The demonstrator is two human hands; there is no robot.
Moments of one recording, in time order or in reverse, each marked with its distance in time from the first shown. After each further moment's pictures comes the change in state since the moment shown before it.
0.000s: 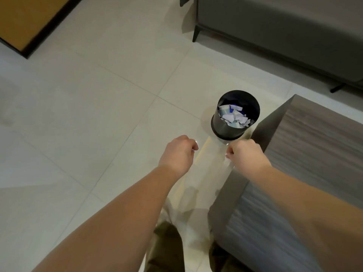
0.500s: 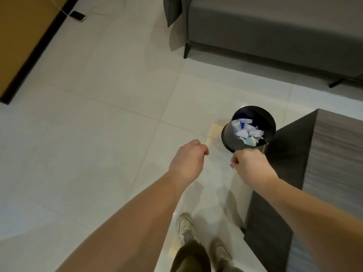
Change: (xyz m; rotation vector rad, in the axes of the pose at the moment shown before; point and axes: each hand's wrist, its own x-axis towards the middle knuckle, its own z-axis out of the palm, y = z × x) left_hand 0.126 -0.084 -0.091 0.060 -0.093 0.275; right_hand 0.098 -0.107 -0.019 0.078 0.028 0.149
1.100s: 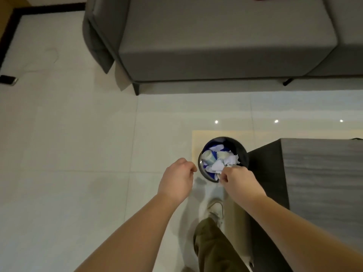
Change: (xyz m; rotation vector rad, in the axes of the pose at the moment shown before) left_hand 0.212 0.055 -0.010 0.037 -0.130 0.137; right_hand 0.129 0.087 -0.073 0.143 -0.043 0.210
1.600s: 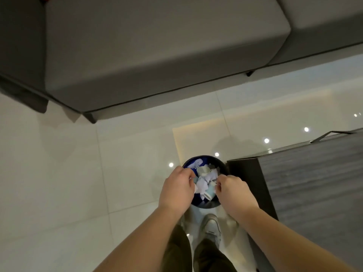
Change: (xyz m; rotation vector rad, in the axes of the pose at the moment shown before) left_hand 0.150 0.049 0.038 -0.052 -0.173 0.067; right_hand 0.086 0.070 -0.012 0.232 0.071 0.282
